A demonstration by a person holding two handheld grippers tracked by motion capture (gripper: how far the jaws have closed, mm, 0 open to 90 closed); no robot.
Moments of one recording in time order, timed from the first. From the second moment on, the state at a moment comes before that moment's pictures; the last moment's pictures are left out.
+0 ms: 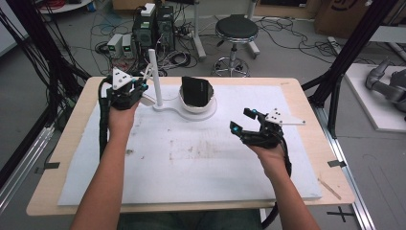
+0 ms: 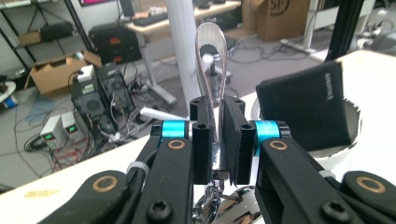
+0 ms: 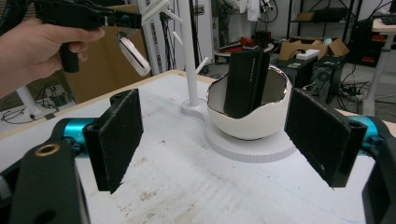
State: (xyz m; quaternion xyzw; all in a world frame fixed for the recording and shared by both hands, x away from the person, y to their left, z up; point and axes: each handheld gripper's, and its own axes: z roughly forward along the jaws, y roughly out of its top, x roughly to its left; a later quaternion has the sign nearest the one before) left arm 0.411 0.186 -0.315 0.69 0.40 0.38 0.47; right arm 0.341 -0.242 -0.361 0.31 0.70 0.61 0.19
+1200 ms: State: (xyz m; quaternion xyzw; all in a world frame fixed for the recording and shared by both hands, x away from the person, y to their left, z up) left arm 0.354 0.200 -0.335 0.74 0.33 0.22 0.53; right arm 0.339 -0.247 -0.357 0.31 0.70 0.61 0.19
